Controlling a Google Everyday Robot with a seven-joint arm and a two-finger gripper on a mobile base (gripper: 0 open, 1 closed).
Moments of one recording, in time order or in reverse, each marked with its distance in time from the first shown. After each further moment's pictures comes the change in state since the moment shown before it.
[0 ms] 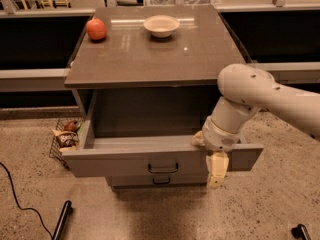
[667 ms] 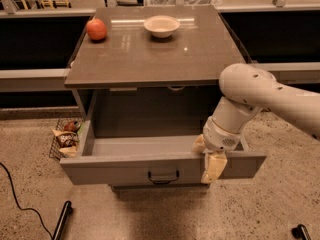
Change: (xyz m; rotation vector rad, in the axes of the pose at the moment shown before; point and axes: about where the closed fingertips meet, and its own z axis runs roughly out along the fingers) arm 0.003 0.010 -0.001 -0.024 -0.015 0.031
